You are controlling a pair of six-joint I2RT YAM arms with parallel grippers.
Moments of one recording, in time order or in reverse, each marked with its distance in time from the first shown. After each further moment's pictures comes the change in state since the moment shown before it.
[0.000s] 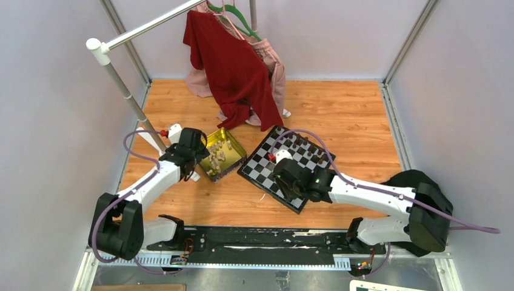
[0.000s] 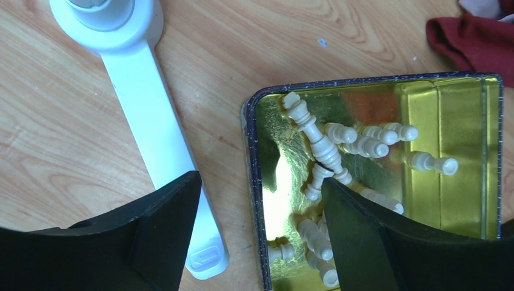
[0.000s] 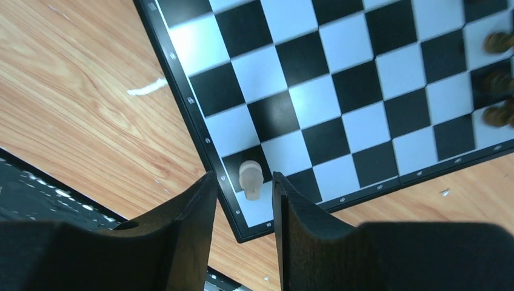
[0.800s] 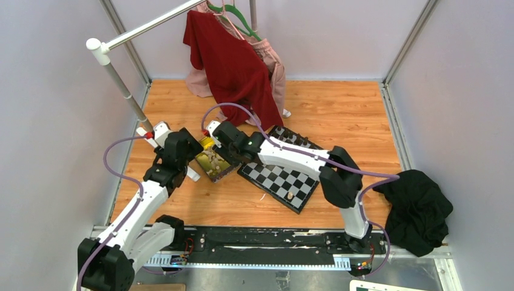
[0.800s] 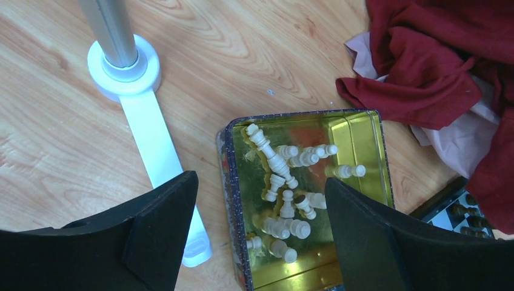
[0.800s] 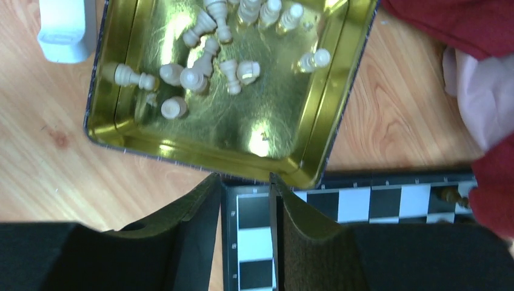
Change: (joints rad) left arm 0.000 -0.323 -0.031 -0.006 -0.024 0.025; right arm -0.011 0.732 0.888 0.022 -0.085 -0.365
